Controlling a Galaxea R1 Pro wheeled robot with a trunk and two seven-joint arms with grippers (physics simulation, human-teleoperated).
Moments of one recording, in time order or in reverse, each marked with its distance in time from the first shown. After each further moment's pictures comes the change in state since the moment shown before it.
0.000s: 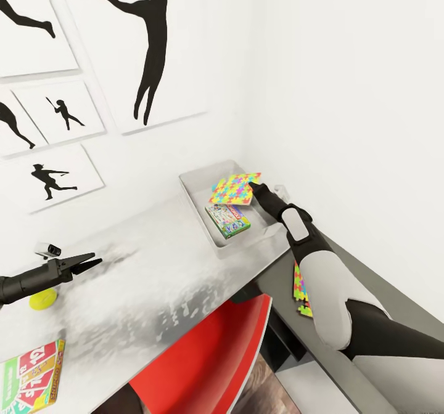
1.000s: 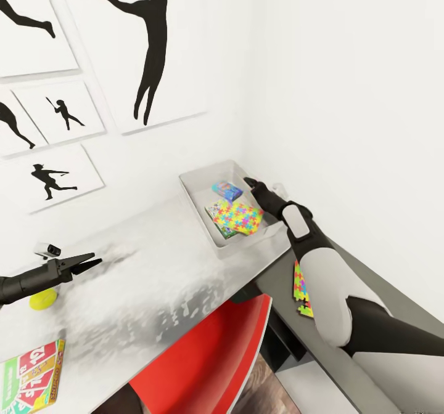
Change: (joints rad) left arm 0.001 0.000 0.000 0.000 0.001 0.000 0.000; right arm -0.016 -0.002 0.000 0.000 -0.004 0.071 -0.002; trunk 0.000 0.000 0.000
